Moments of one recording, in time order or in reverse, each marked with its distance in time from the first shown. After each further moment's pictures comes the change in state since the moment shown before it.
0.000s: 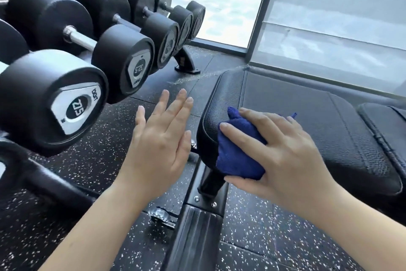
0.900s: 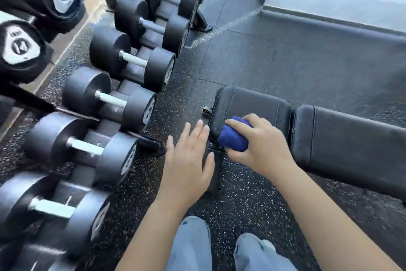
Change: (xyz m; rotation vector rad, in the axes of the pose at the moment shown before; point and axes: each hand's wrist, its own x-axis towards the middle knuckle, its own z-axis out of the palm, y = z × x) left_hand 0.143 0.176 -0.283 0.001 -0.539 -0.317; right_hand 0.160 0.012 -0.269 0.412 -0.495 0.546
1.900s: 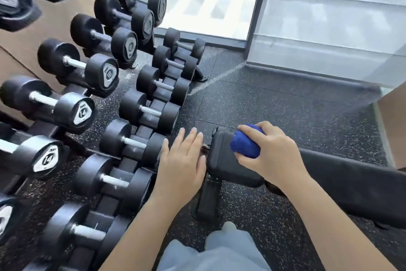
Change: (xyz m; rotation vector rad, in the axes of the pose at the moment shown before) left_hand 0.026 0.078 -0.223 0.171 0.123 0.147; right_hand -0.002 -0.089 -0.237 -0.094 0.228 0.012
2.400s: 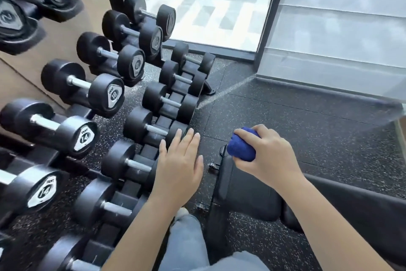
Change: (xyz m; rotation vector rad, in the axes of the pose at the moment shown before) left_hand 0.099 -0.054 0.014 0.054 0.016 -0.064; right_hand 0.115 0.010 0.043 -0.001 -0.004 -0.050
